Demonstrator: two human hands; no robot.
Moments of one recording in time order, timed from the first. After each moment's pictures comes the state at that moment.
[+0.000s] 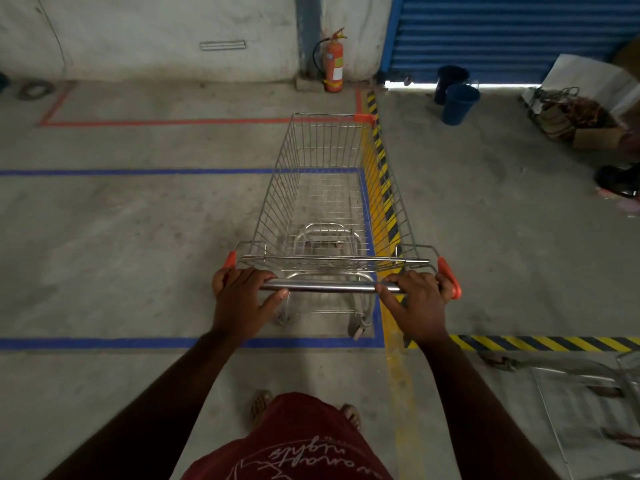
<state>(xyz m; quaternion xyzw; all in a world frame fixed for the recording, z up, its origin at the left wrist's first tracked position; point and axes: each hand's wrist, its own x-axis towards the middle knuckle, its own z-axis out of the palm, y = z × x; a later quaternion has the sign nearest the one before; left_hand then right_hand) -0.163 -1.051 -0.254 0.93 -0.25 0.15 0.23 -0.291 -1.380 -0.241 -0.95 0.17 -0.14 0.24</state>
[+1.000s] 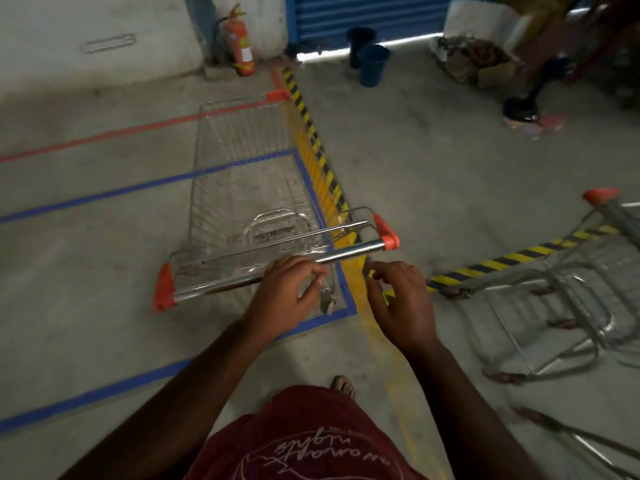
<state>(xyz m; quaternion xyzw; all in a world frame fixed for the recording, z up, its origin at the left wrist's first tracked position) -0.224 -1.182 -0.188 0.79 -0.48 -0.05 0.38 -0.387 -1.362 -0.204 -0.90 0.20 -0.27 0.27</state>
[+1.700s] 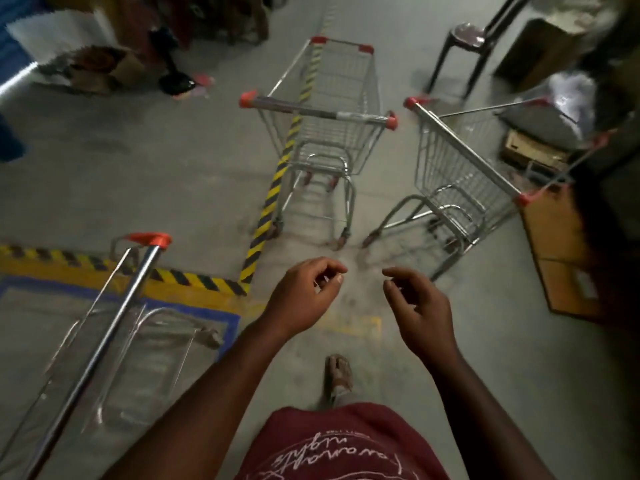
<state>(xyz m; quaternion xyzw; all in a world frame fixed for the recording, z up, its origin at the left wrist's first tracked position) -0.443 -1.248 -0.180 0.45 -0.74 -0.37 0.33 -0.646 -1.160 -0.149 -0.51 0.68 -0.46 0.25</state>
